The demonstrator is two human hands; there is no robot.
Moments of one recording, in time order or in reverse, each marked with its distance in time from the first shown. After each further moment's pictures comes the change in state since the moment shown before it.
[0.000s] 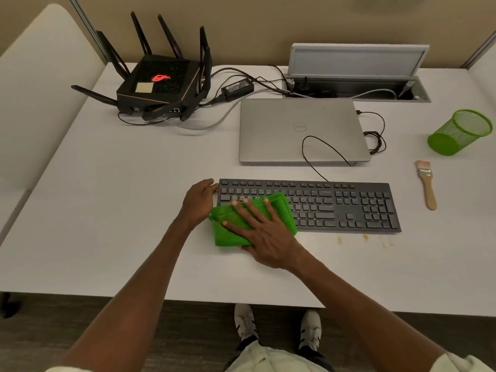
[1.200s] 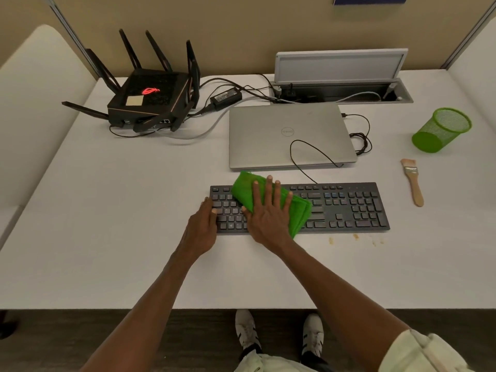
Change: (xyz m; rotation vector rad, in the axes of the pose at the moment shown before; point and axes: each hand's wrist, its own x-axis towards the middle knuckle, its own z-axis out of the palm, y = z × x) left_hand -0.029 -0.035 0.030 0.240 -0.010 0.274; right_hand 0.029 0.022 0.001 0.140 0.044 0.686
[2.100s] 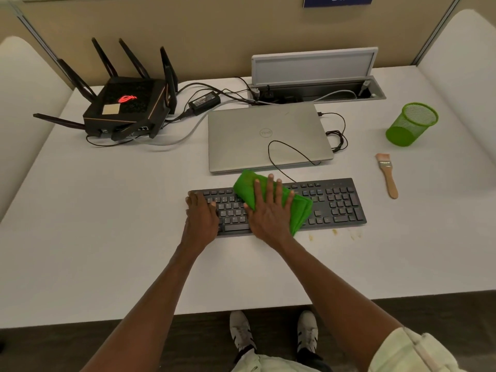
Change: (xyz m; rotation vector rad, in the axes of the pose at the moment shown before) left_hand 0.032 0.031 0.036 0.092 0.003 -0.113; right_hand -0.002 0.047 -0.013 0.027 -0.012 0.084
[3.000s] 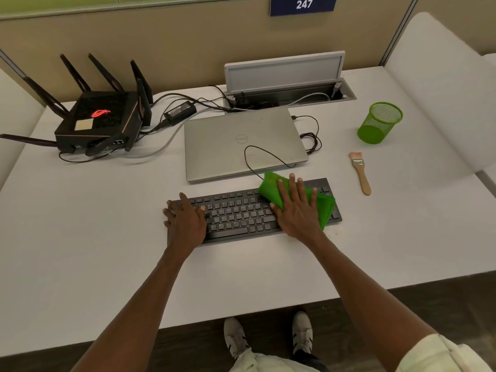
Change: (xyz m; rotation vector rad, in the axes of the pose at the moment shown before) left_hand 0.003 0.031 0.009 0.208 0.022 -0.046; right_hand -0.005 0.120 -0.021 -0.101 0.011 0.050
